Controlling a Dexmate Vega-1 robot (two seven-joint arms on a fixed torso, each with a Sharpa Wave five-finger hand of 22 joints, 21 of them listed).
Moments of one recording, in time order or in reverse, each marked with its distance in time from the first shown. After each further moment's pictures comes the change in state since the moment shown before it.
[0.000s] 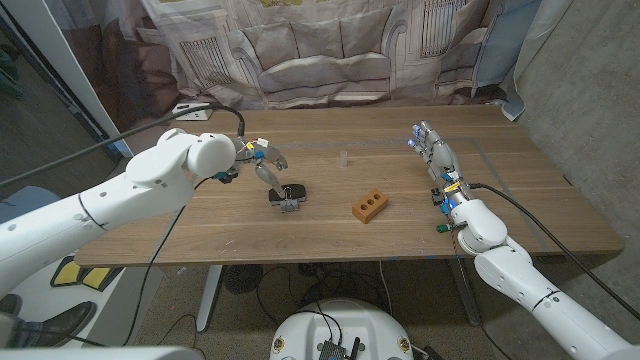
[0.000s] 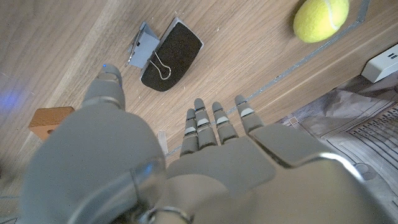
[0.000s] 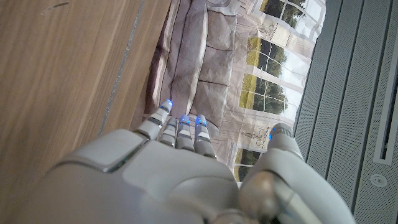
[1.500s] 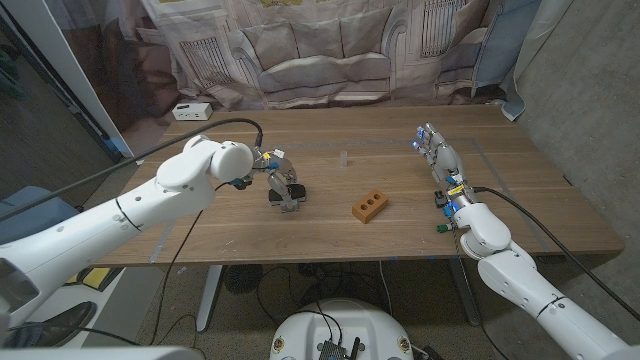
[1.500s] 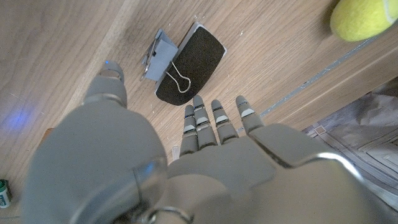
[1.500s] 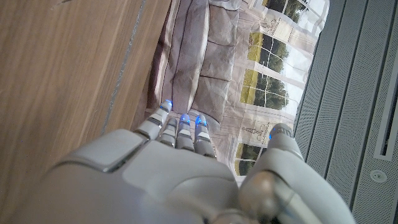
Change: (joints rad) left arm -0.031 -0.128 0.064 0.111 0.107 -0.081 -0.084; left_hand 0.034 0.034 0.000 -0.009 0.000 0.053 -0.013 0.020 0.000 0.047 -0.018 0.020 0.000 0.039 -0.009 0.008 0.000 -0.005 -0.001 -0.002 0.000; right arm -0.036 -0.006 0.019 -0.024 -0.004 0.004 -0.022; right_hand 0.000 0.000 0.000 0.000 0.000 0.005 -0.005 0.000 0.000 0.004 -0.004 0.000 0.002 0.000 0.000 0.000 0.000 -0.004 0.004 0.000 0.000
